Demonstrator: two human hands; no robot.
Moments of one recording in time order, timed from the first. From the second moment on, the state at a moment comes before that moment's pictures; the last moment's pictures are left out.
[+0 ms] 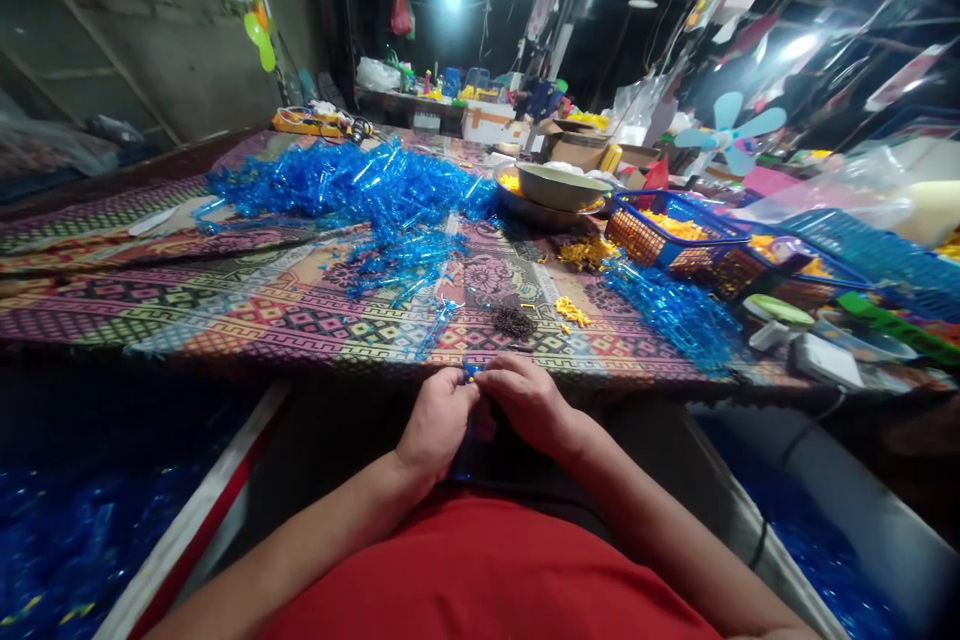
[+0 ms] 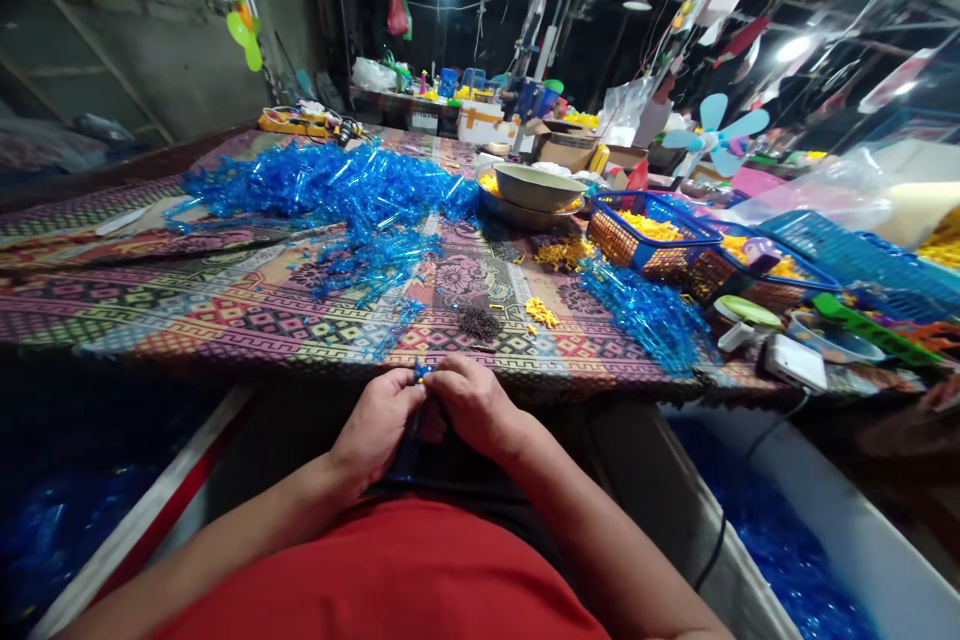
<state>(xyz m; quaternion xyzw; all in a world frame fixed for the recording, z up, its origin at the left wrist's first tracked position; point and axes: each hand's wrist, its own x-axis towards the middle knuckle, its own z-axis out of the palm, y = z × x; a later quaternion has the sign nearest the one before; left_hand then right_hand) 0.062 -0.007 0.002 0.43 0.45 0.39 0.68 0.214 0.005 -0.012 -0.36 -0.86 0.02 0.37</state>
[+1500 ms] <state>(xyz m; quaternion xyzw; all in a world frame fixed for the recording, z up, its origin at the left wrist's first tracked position) 0.014 0.012 0.000 0.40 0.38 0.45 0.70 0.302 0.065 -0.006 -0.62 -0.72 0.10 0.30</state>
